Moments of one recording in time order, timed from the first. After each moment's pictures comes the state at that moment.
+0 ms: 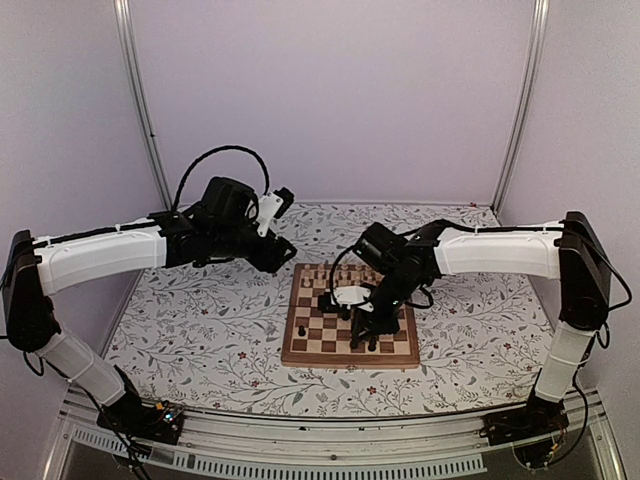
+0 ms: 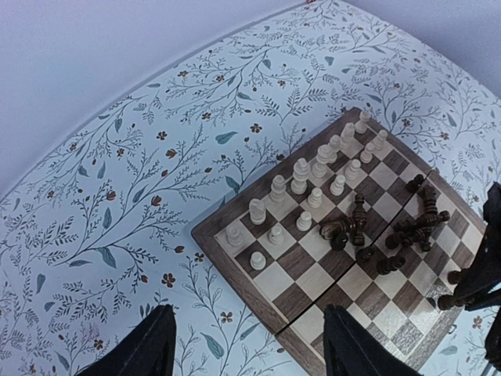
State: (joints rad) left arm -0.75 1.50 1.14 -0.27 -0.07 0.03; right arm 0.91 1.83 1.33 -0.74 -0.37 -0.64
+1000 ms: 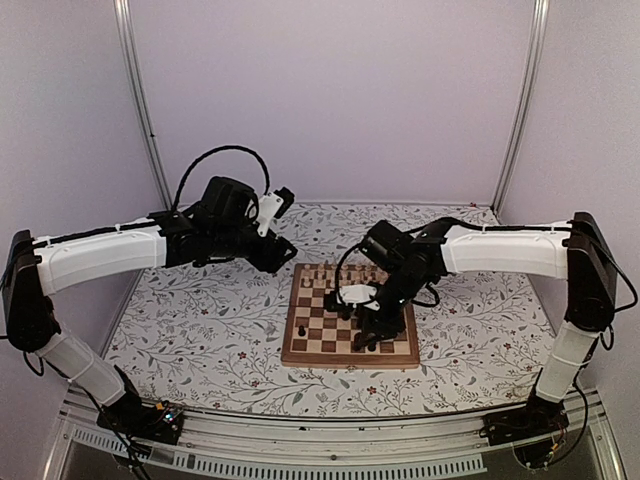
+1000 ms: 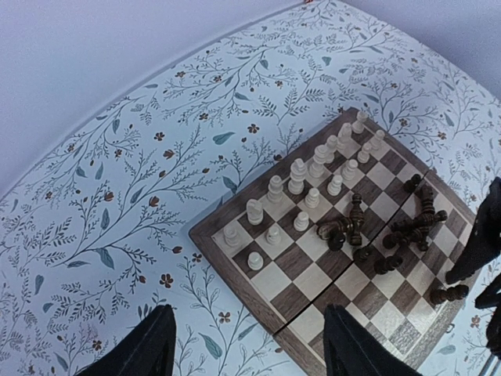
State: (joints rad) left arm -0.75 1.50 1.14 -0.27 -0.06 0.03; right arm 0.90 1.81 1.31 -0.77 -0.34 -0.64
